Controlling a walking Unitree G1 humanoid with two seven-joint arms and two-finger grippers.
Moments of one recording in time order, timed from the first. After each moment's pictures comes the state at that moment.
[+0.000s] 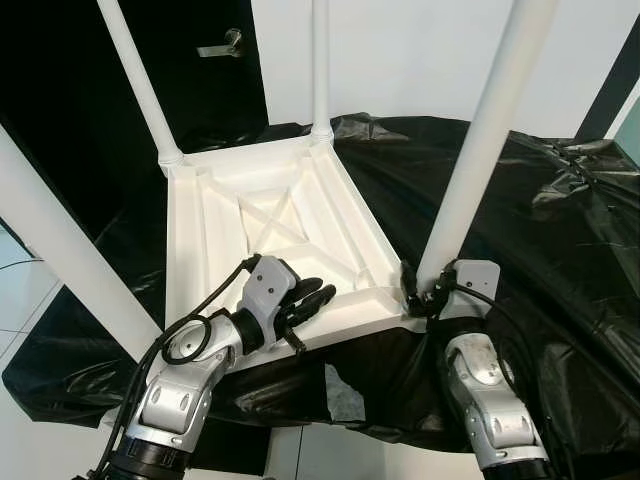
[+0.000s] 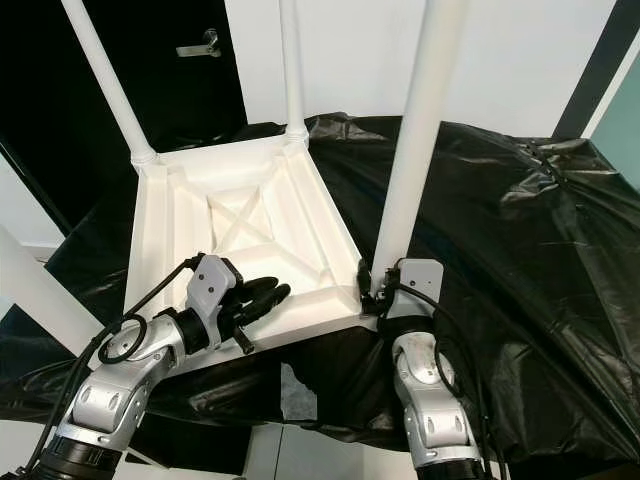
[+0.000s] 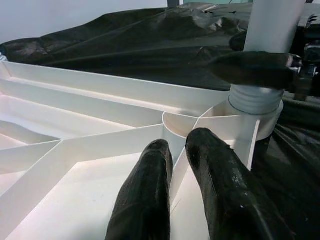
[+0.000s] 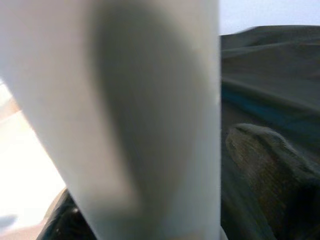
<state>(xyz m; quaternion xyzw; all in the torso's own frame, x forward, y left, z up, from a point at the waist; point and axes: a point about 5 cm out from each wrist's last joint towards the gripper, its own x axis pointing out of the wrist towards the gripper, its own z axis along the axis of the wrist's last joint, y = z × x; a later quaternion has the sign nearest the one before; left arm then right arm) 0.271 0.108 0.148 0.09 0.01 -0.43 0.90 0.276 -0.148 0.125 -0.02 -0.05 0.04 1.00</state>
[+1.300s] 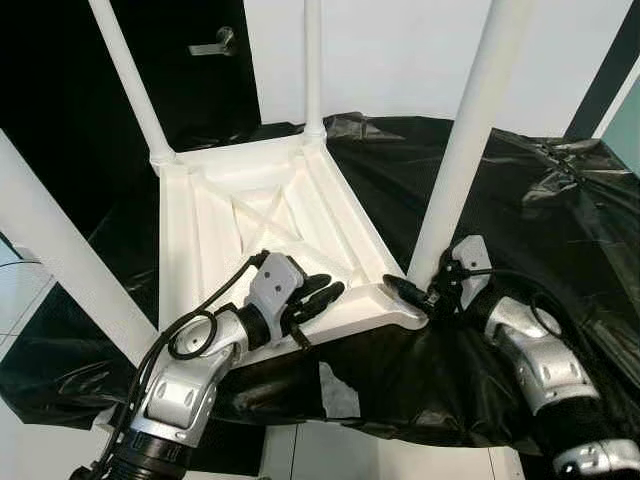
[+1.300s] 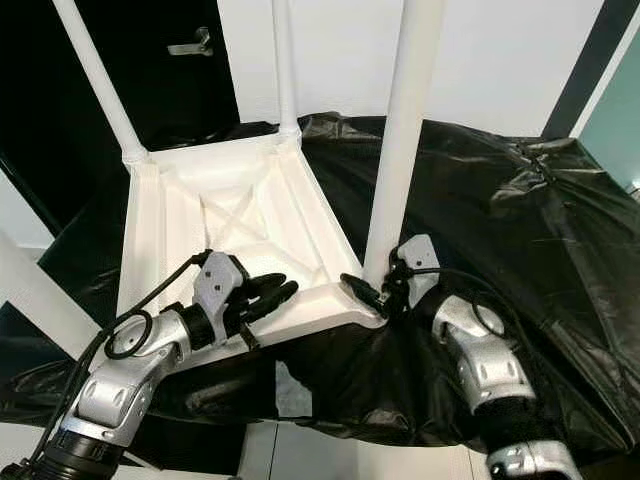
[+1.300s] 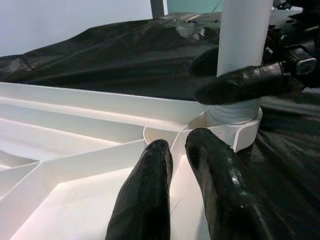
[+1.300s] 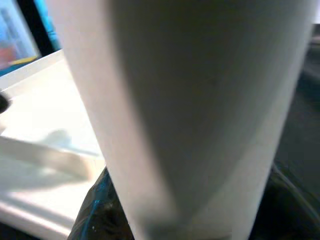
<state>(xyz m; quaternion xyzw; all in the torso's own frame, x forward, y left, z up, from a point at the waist) 0.271 0.102 0.150 0.10 0.00 -0.45 0.89 0.302 -0.161 0.127 -0.09 -0.02 0.30 0.95</state>
